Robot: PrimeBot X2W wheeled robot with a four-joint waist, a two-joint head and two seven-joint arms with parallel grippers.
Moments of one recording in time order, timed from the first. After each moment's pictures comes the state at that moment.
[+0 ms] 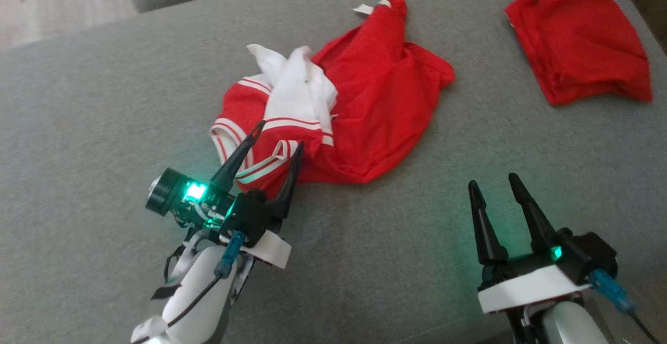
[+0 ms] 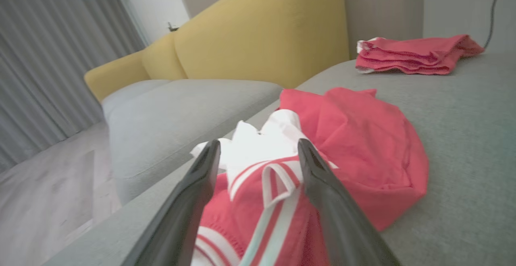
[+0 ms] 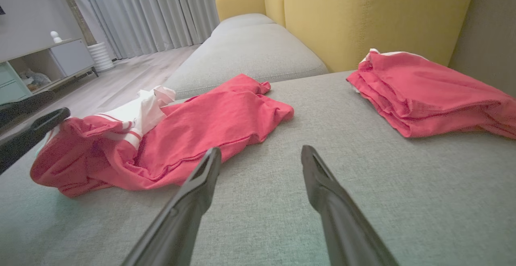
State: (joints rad) left arm -0.38 0.10 -0.42 0.41 0.16 0.05 -0.26; right arm 0.00 -0.06 0.16 0.17 0.18 0.13 -0.26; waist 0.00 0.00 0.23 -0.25
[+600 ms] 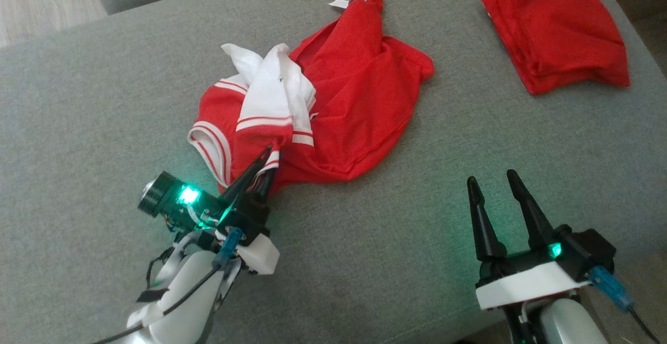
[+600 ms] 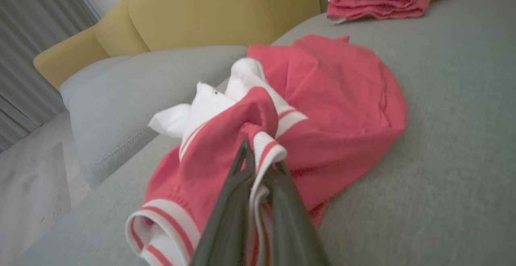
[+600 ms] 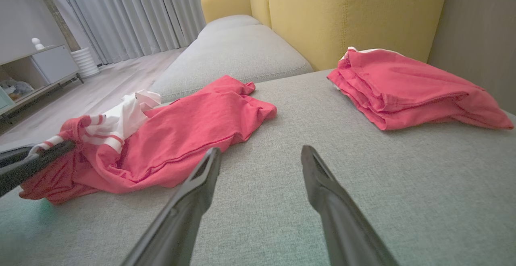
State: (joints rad) left arm -0.38 0.17 -0.46 0.43 0.17 0.00 -0.13; right arm -0.02 -0.05 0.16 0.18 0.20 0.13 -0.26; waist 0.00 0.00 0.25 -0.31
